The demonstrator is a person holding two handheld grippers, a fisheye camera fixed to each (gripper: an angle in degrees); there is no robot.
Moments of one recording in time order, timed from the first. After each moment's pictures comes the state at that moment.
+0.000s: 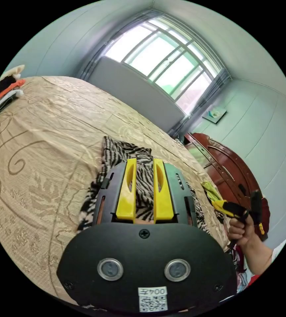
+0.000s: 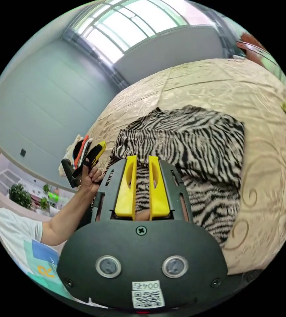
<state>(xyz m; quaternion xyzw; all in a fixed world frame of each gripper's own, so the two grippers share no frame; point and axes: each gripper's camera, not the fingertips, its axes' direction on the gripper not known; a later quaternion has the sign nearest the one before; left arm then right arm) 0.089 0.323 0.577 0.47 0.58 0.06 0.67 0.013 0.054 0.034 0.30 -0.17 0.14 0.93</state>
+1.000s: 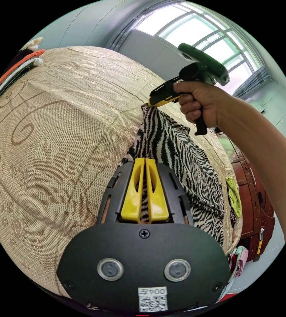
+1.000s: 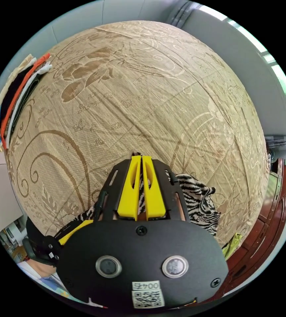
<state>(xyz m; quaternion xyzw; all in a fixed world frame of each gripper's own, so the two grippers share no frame) 0.021 0.212 0.635 0.34 0.53 0.02 0.78 -0.149 -0.477 0.020 0.02 0.12 -0.07 0.99</state>
